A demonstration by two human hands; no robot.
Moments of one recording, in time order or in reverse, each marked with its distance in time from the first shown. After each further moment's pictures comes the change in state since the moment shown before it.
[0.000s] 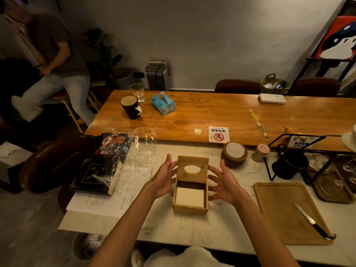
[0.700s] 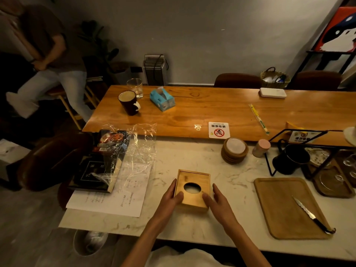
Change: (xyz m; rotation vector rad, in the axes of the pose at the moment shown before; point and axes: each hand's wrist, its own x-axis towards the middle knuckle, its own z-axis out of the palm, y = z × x) left_hand -0.018 -0.097 0.002 0.276 0.188 0.235; right_hand -0.011 0.097 0.001 -0.520 0.260 -0.329
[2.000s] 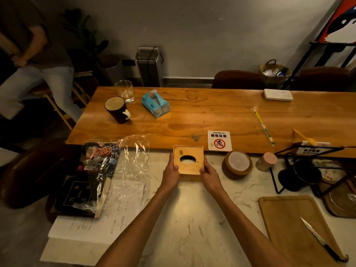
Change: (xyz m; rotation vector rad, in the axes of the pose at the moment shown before) left_hand 0.167 0.073 0.002 0.369 0.221 0.040; right_hand 0.150 -0.086 -0.002 -0.115 0.048 -0.124
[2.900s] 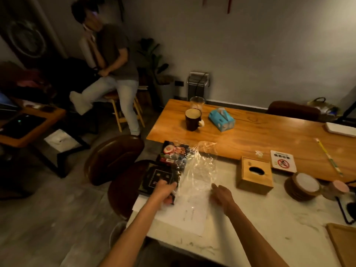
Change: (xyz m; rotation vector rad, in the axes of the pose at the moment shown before) left_hand -0.112 -0.095 -0.272 -0.275 0.104 -0.442; right_hand -0.060 -0.040 0.199 0.171 -0.023 0.326
